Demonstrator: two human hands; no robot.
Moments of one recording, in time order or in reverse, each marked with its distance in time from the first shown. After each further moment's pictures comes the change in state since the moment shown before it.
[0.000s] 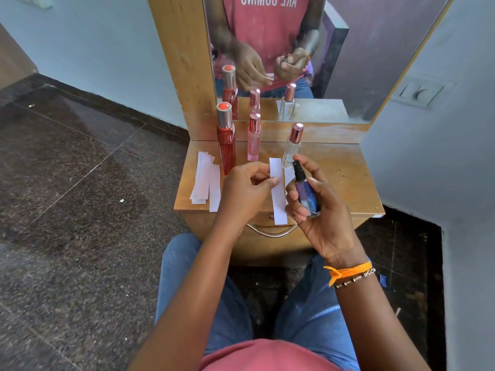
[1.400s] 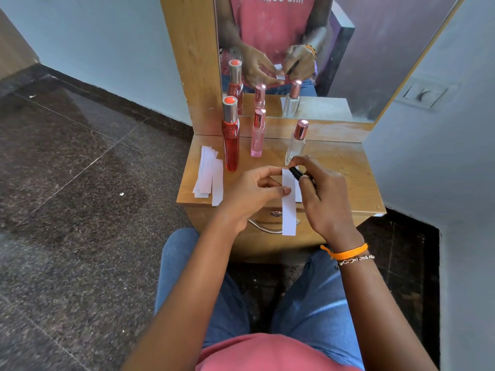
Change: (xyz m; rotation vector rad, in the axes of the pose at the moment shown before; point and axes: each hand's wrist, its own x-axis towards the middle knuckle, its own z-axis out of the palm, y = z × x) left_hand -0.002 -0.008 0.000 -0.261 -0.289 -0.199; right_hand 0.008 -0.009 0.008 -1.515 0.285 -0.386
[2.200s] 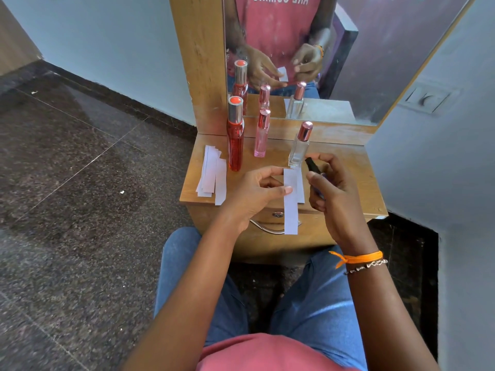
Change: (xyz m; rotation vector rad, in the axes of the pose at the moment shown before) left_hand 0.001 -0.001 -0.002 -0.022 -0.004 -0.012; right_hand -0.001 0.003 -0.007 0.782 -0.063 0.325
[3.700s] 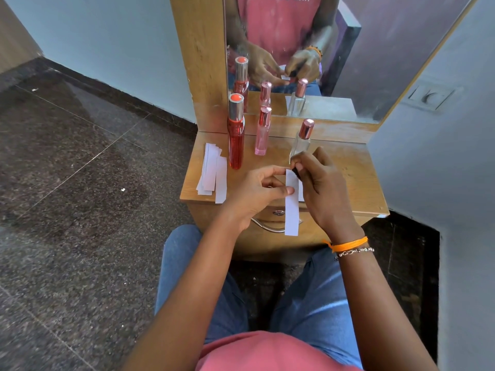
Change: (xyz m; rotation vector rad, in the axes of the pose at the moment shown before) left_hand 0.001 -0.002 0.002 -0.001 -0.018 0.023; right_hand 0.014 0.010 0.009 -0.870 0.029 -0.415
